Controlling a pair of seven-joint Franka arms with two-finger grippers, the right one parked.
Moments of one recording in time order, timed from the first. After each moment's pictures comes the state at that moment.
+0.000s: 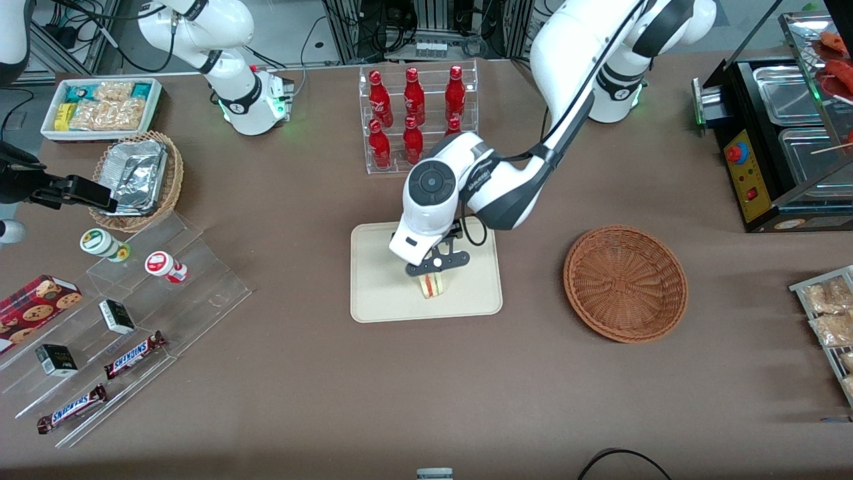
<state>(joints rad) -0.64 0.68 -0.19 -1.30 0.01 1.96 -0.99</state>
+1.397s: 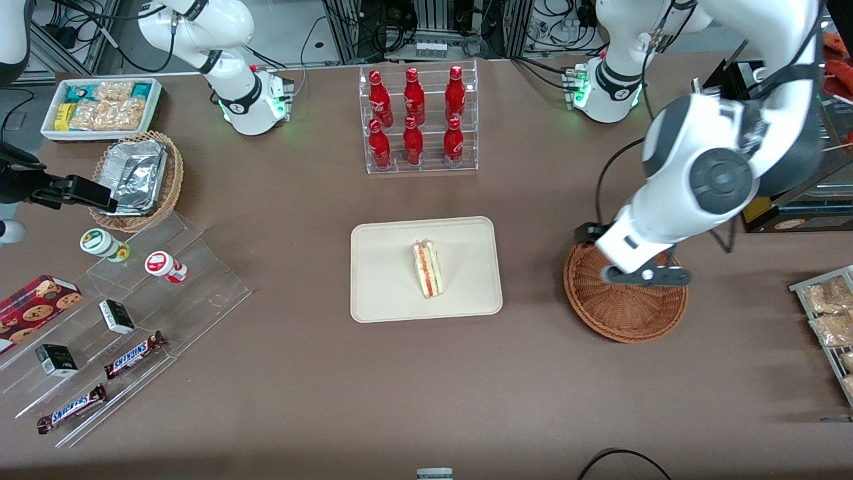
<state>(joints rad) -0.15 0.22 -0.14 -1.62 0.01 1.65 -0.20</state>
